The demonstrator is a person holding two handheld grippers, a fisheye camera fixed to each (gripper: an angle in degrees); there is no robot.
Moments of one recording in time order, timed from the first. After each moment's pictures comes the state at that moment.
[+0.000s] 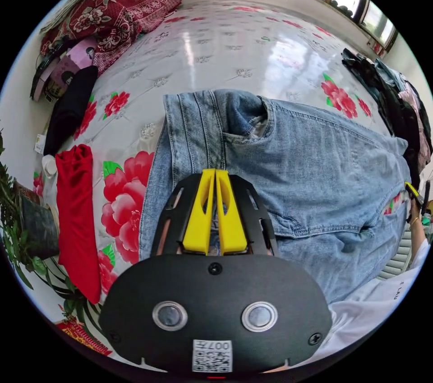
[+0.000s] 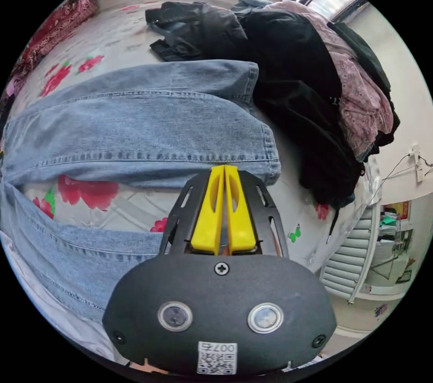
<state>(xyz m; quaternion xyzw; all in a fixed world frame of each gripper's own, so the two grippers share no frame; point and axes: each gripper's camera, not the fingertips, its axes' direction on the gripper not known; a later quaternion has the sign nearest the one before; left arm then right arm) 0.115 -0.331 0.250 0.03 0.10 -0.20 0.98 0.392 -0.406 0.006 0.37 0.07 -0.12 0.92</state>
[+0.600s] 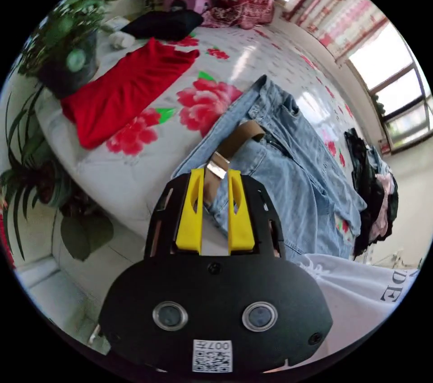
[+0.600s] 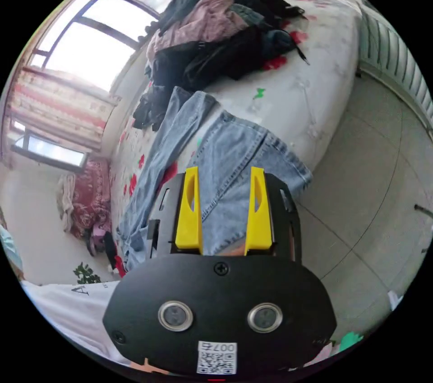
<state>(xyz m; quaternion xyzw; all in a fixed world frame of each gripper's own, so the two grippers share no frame) 0.059 -0.037 0.187 0.05 0.20 -0.47 0.86 0.603 -0.176 0.075 0.36 -0.40 0.17 0.82</state>
